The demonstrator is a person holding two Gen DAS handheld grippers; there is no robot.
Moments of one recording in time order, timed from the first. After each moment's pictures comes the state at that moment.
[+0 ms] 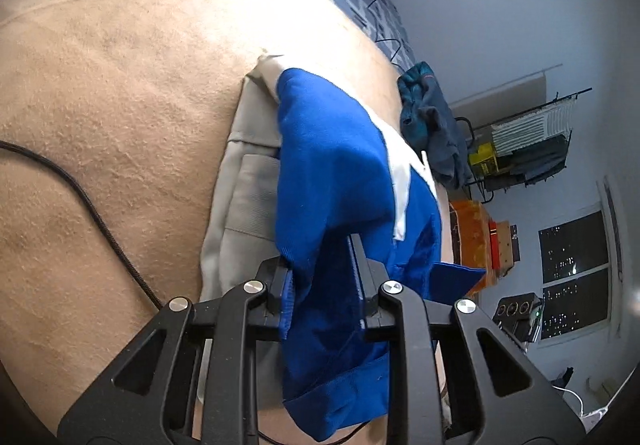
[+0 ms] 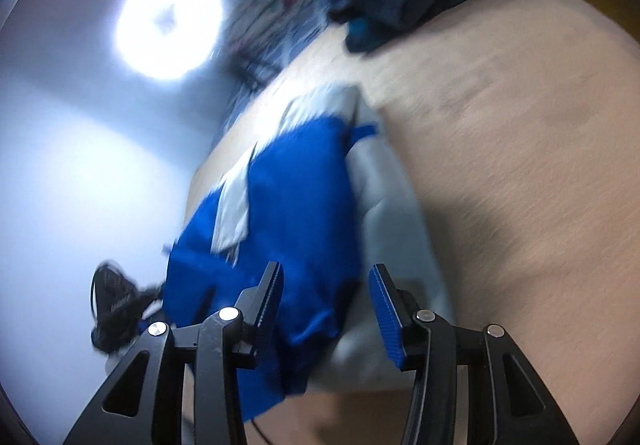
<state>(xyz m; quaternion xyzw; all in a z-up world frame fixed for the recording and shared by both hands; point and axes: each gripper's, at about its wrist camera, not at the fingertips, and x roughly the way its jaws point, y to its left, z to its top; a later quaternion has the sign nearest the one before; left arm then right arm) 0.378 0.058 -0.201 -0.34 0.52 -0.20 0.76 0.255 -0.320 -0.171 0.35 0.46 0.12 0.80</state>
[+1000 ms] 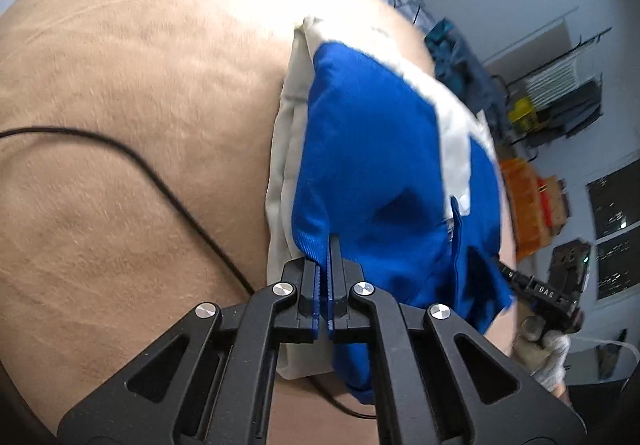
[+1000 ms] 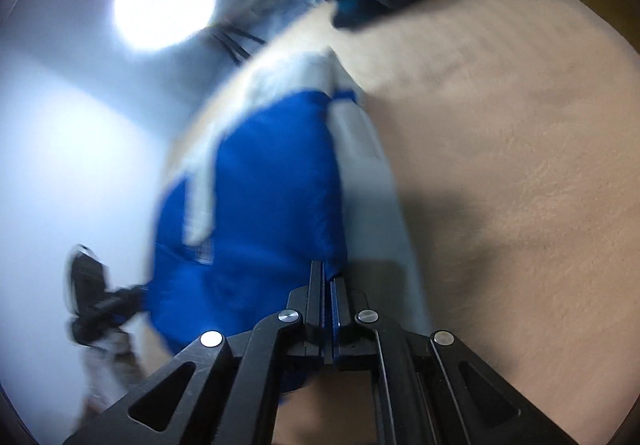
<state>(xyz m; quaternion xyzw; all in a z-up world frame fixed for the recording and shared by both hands) 0.351 0.048 -0.213 -0.21 0.55 -0.17 0.79 0.250 -0.313 -0.186 0.29 0.51 0.10 0.80</state>
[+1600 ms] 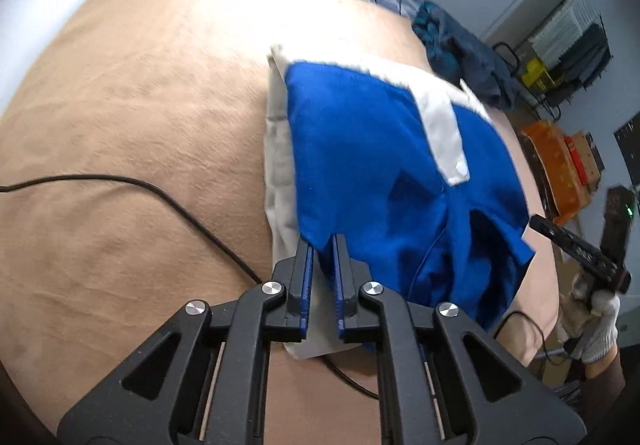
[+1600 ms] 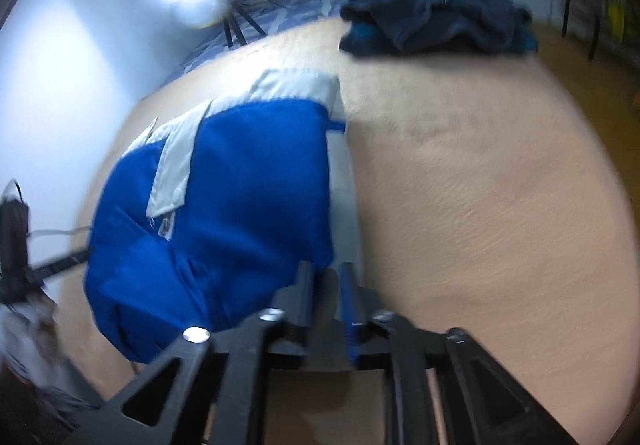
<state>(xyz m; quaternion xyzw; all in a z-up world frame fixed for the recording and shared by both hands) 0.321 0.040 -0.168 -0.12 0.52 -0.16 0.83 0.231 -0.306 -0.137 0.11 0.50 0.05 0.86</state>
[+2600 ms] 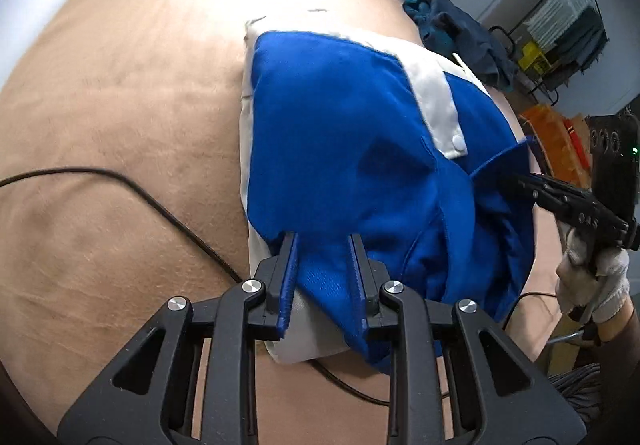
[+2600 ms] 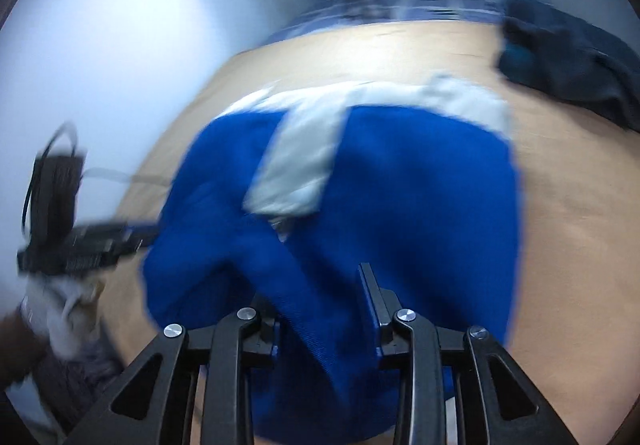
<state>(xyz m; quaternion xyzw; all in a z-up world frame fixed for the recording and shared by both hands) 0.327 0.013 -0.196 -0.10 0.54 -0.18 0.82 0.277 -0.246 -0.144 0.07 0.50 0.21 0.83</state>
